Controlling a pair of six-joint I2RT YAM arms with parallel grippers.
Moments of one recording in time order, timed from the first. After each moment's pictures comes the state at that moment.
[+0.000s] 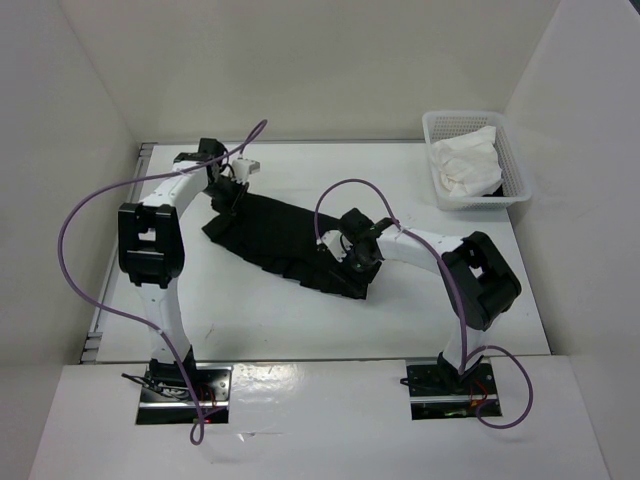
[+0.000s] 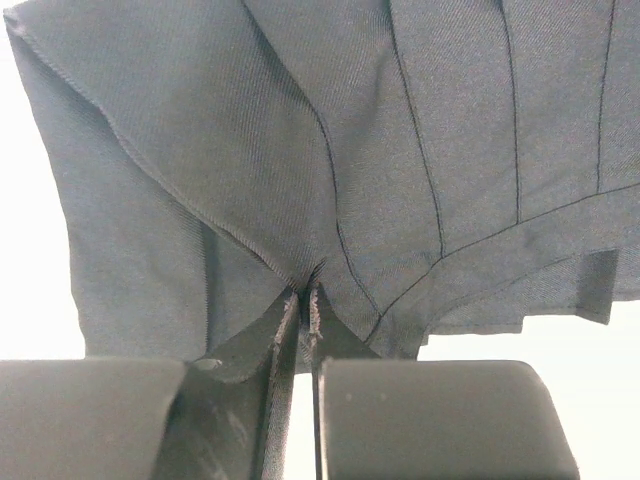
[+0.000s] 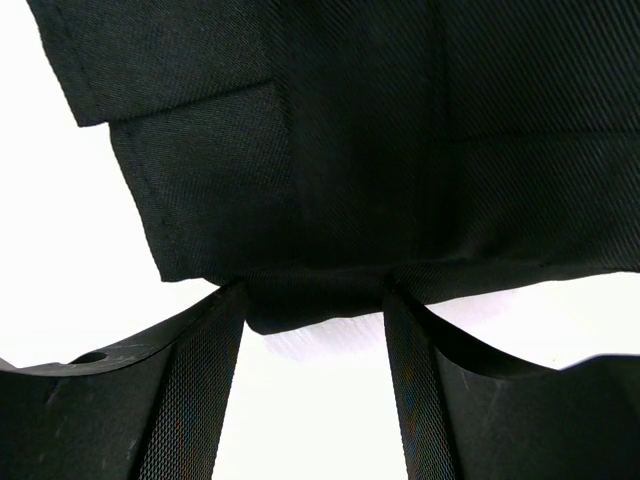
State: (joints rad) left arm -0.06 2.07 1.68 -0.87 0.36 0.36; right arm 0.64 1.74 1.05 -0.63 -0.15 -0.33
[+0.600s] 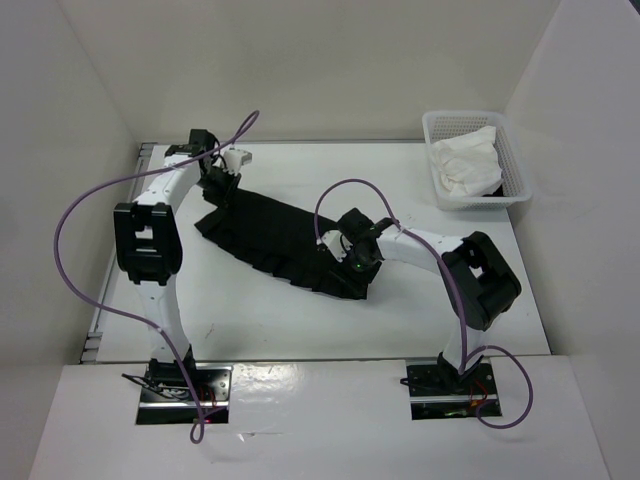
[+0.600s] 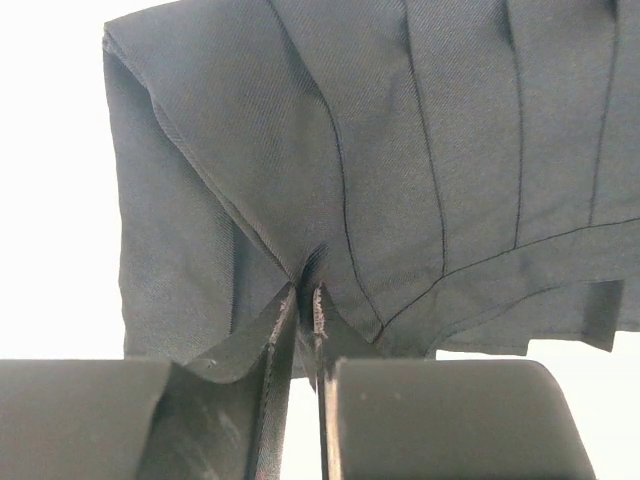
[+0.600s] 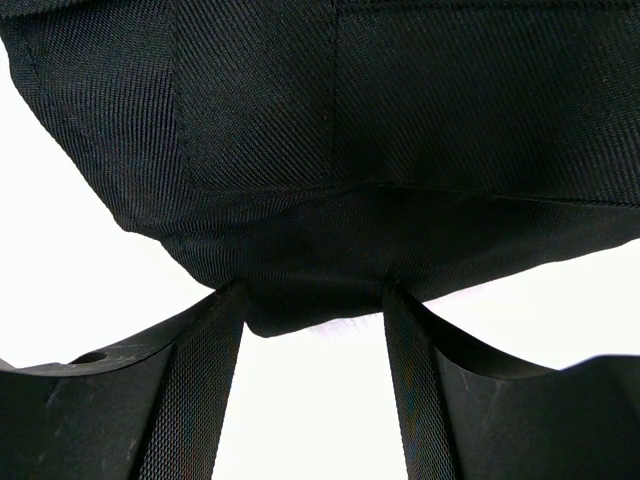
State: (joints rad) left arm -0.02 2.09 1.79 -0.91 0.33 0.40; right arm 0.64 1.74 1.05 -0.63 -0.15 -0.33
